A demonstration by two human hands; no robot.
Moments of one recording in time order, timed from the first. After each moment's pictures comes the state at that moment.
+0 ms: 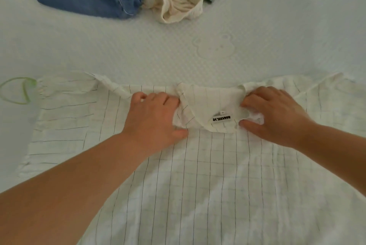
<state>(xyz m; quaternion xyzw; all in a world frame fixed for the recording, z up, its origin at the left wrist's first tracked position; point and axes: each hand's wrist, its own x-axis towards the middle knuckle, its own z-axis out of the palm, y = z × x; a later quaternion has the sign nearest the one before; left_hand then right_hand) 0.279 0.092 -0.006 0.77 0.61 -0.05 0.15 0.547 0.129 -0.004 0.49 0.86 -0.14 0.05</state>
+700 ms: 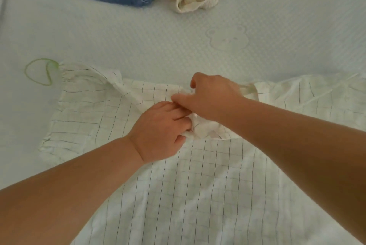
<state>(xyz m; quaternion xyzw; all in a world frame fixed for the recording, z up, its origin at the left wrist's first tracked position) 0.267 0.060 -0.007 0.87 0.45 0.09 0.18 0.400 0.143 0.010 0.59 0.75 -0.26 0.13</state>
